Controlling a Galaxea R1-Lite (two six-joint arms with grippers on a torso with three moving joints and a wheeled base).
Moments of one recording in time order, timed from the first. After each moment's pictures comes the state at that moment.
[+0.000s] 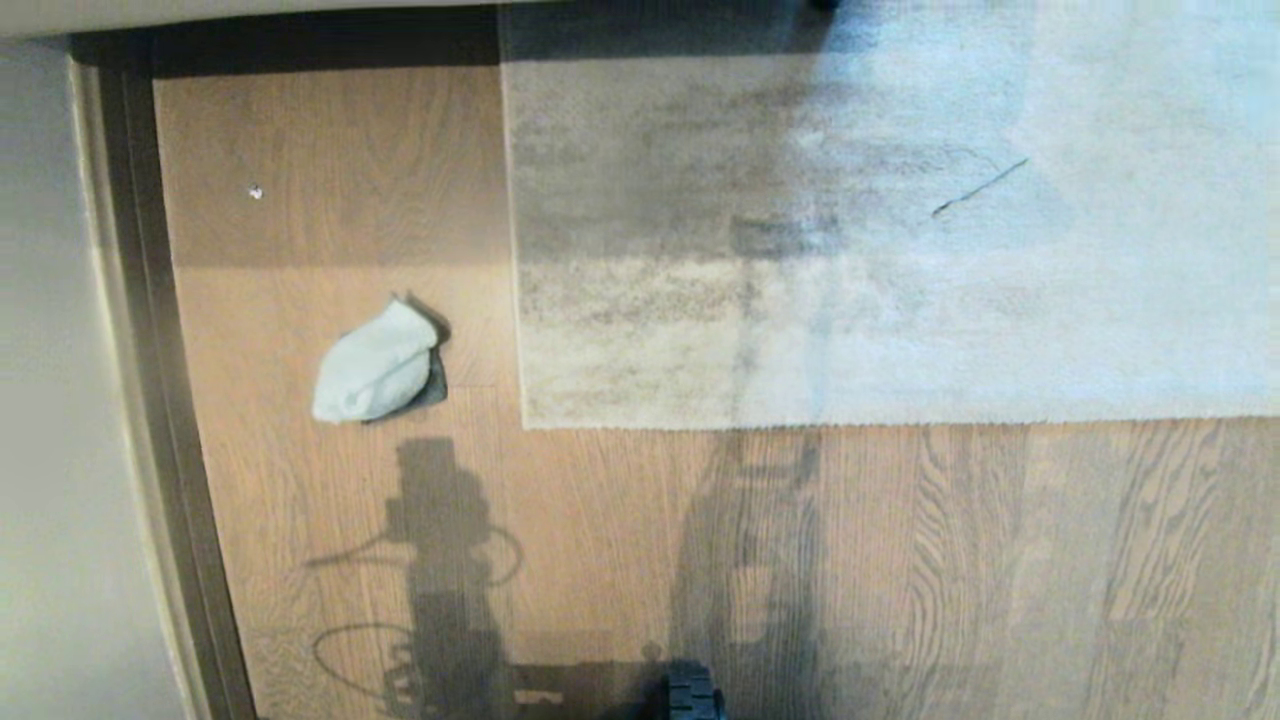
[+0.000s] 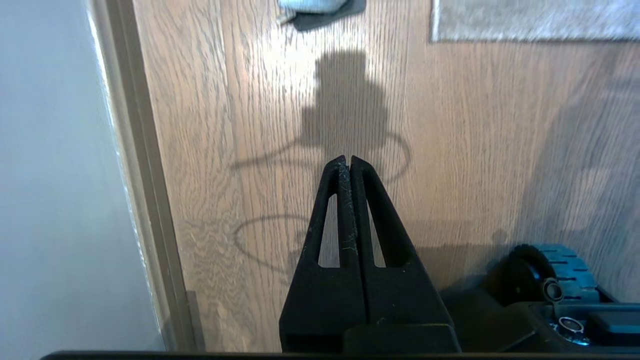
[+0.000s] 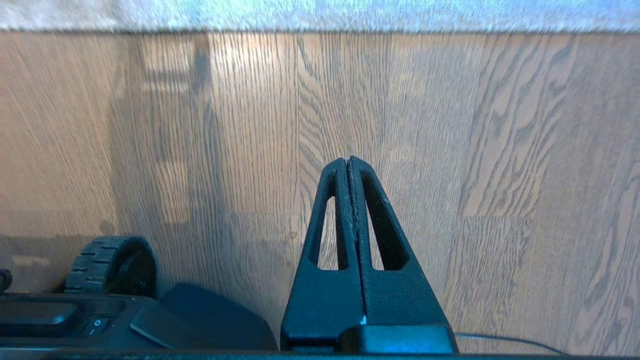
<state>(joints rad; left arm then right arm) 0.00 0.00 0.00 0.00 -0.01 -0.01 0.00 0.00 0.00 0.00 0.00 -0.02</state>
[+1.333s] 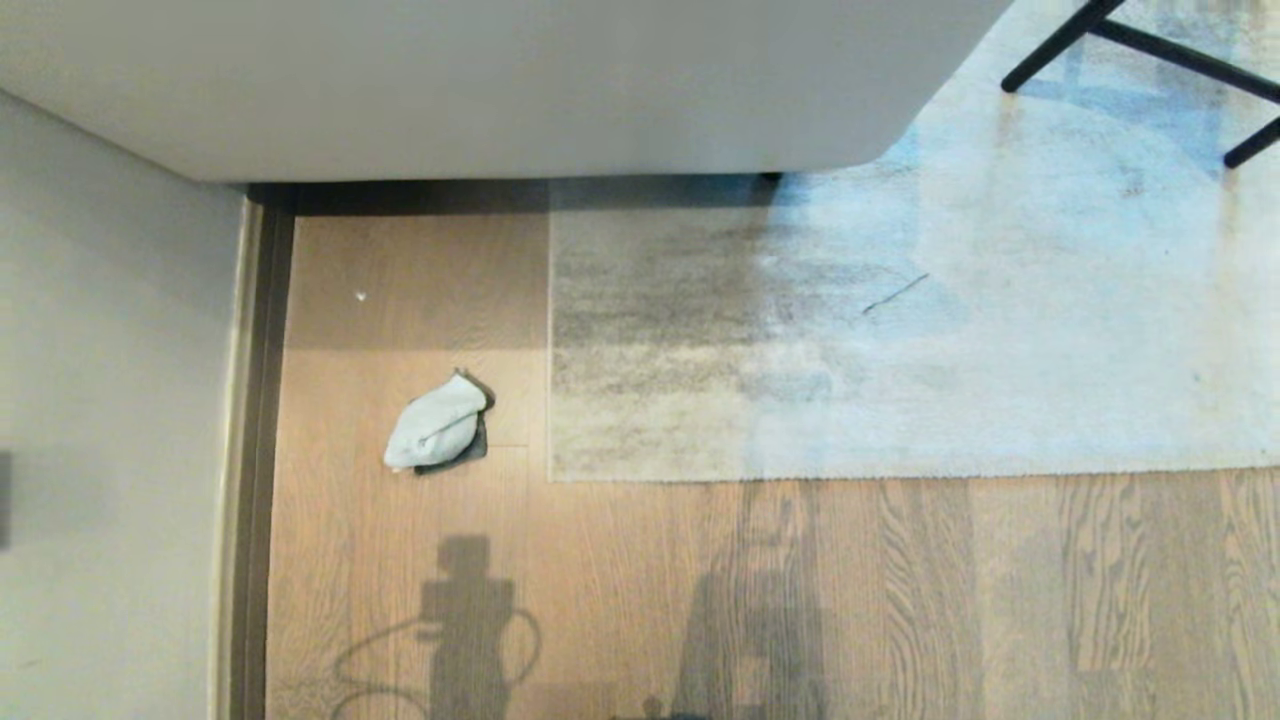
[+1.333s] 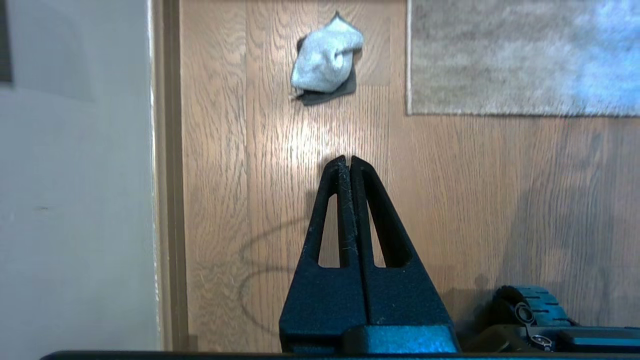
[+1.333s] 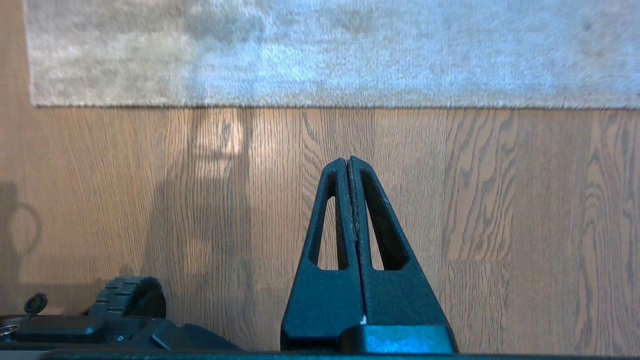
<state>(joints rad) 0.00 0.00 0.00 0.00 0.00 -0.02 0.00 0.00 0.00 0.00 0.00 -0.02</state>
